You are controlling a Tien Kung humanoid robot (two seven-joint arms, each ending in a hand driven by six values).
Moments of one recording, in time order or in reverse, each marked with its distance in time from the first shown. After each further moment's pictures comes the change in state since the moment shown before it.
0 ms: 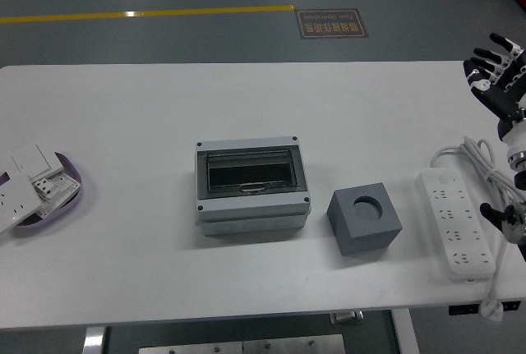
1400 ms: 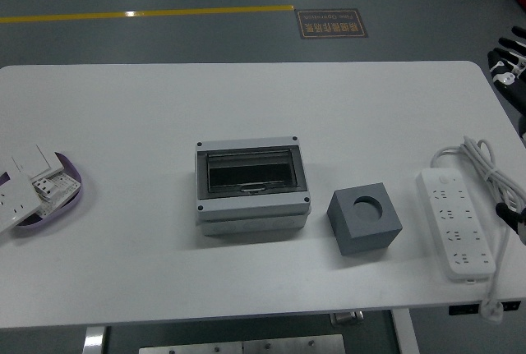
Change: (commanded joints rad) left arm -0.040 0.015 -0.022 -0.006 0.033 -0.004 -0.007; right arm -0.068 0.002 0.112 0.084 -0.013 0.001 -0.006
